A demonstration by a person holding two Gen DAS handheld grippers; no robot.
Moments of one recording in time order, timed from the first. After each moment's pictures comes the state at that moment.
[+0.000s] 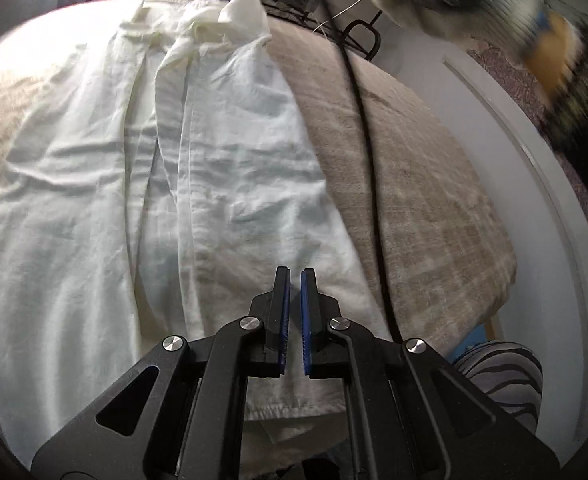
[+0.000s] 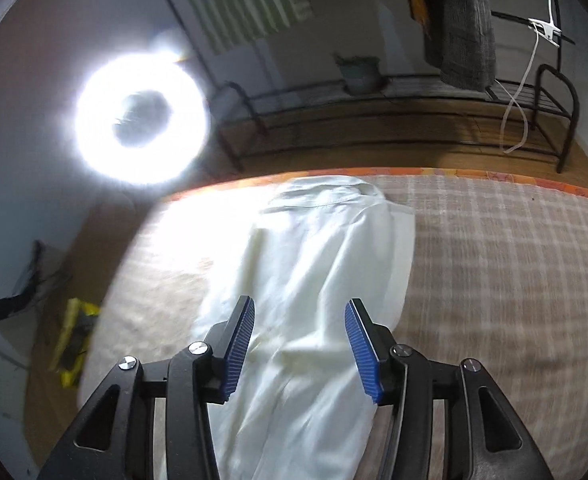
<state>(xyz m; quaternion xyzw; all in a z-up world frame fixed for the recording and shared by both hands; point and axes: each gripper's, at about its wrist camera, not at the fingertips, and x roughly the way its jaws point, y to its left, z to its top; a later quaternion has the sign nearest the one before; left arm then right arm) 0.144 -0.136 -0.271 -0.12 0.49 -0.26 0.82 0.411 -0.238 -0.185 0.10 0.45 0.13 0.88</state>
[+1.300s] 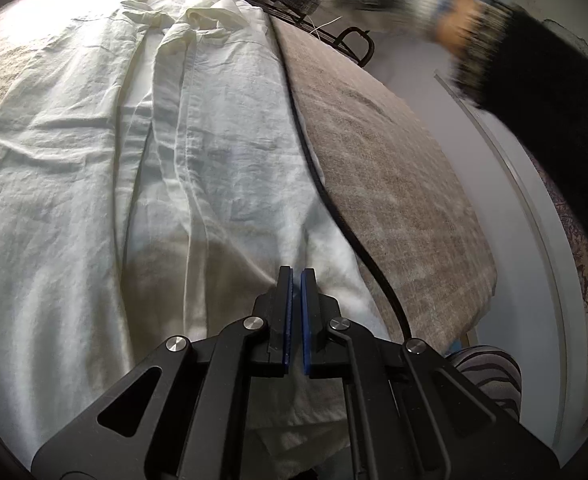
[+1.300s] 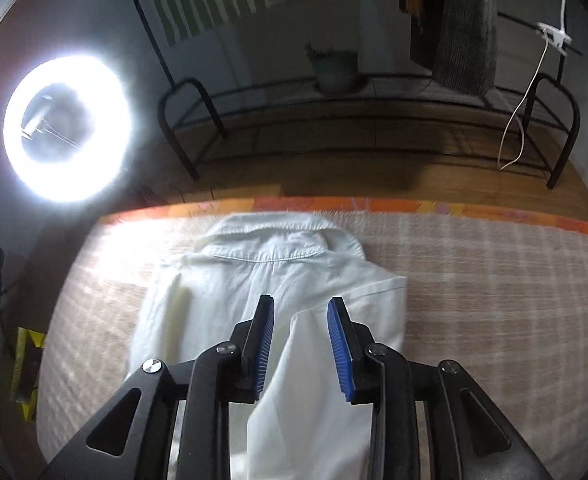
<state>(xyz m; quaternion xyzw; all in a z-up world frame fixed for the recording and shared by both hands) 0.144 -0.134 -0.286 -0.16 0.49 -0.28 0.81 0.502 -0.245 -0.207 0.07 0.44 0.09 0.89</state>
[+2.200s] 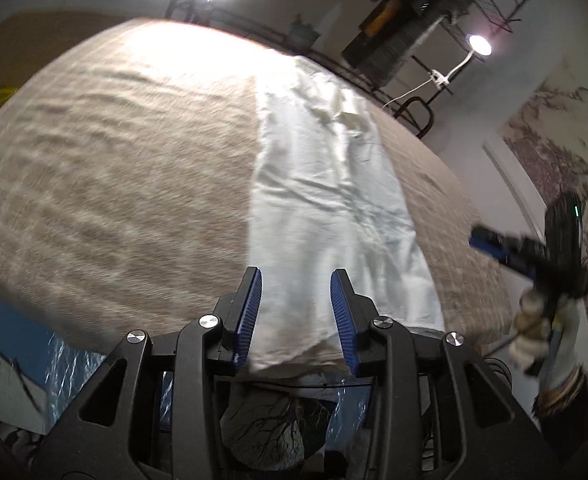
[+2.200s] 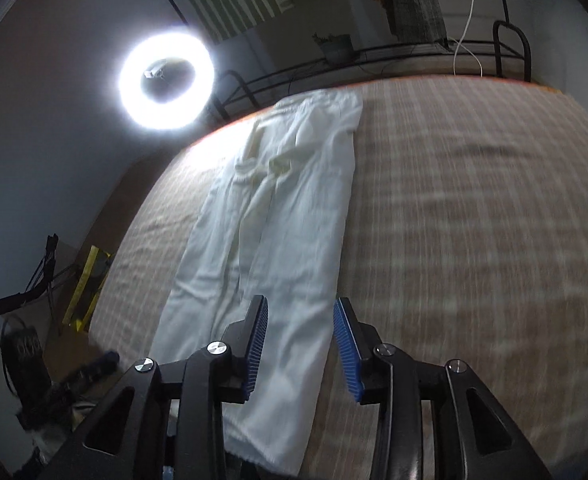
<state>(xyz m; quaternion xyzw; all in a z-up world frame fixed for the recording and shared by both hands) 0.085 0.060 -0.231 -0.21 0.45 -0.16 0.86 0.145 -0.284 -0.236 0.15 0.44 0.14 0.87</state>
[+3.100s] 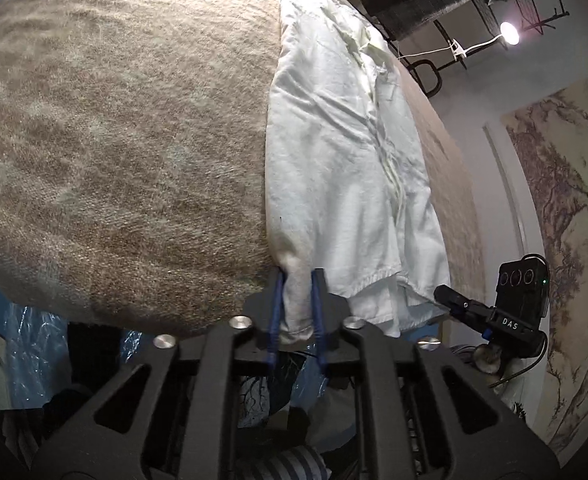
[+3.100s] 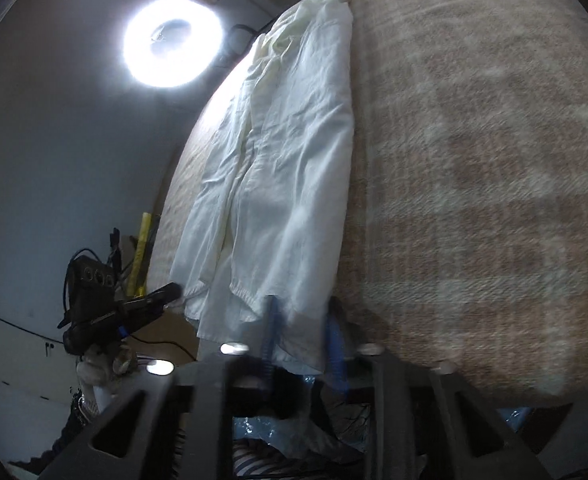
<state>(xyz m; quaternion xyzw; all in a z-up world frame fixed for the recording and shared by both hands) 0.100 0.052 -0.285 -0.27 0.54 -0.19 0.77 0.089 -0.284 -0.345 0.28 0.51 0.24 0.78</state>
